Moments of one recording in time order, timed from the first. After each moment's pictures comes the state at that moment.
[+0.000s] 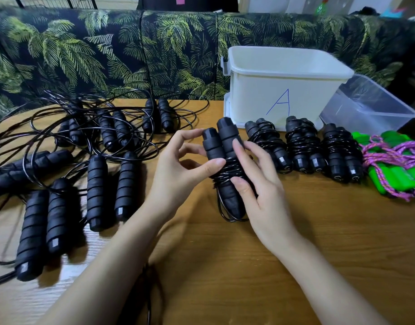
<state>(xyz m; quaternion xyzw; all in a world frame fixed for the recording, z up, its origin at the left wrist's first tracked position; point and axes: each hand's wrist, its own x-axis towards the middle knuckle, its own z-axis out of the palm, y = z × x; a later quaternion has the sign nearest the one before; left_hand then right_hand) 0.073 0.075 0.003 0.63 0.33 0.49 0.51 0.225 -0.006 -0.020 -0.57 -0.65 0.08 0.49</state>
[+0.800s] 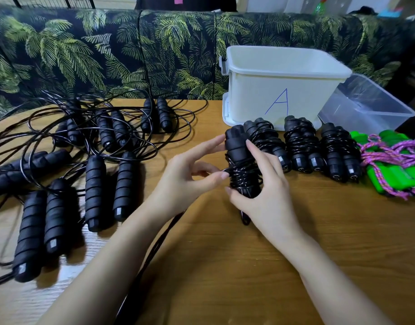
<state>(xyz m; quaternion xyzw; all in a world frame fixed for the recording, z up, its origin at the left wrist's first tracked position) 0.075 0.073 0.001 0.73 0.26 0.39 0.50 0.234 -0.002 -0.025 -0.64 -0.58 0.10 0.49</state>
